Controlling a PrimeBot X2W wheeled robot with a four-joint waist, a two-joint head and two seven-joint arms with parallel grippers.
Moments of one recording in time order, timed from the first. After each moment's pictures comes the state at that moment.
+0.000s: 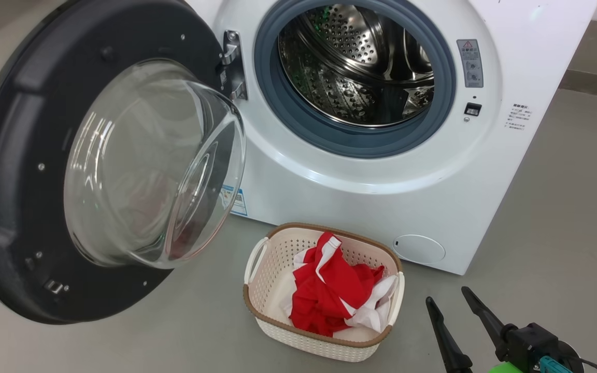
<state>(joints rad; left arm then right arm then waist) -0.11 0.31 0.55 0.19 -1.56 0.01 -0.04 0.09 -0.04 0.10 0.21 0.23 0.12 -0.21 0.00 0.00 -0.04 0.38</state>
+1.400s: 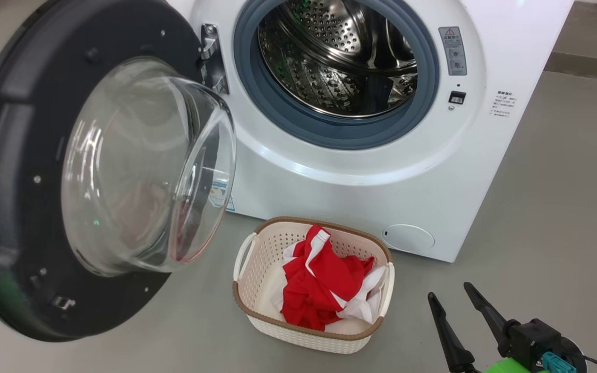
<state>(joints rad) -0.23 0.40 0.33 0.50 -1.64 -0.08 0.44 0.08 -0.04 0.10 0.19 0.23 0.12 -0.20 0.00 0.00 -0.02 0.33</state>
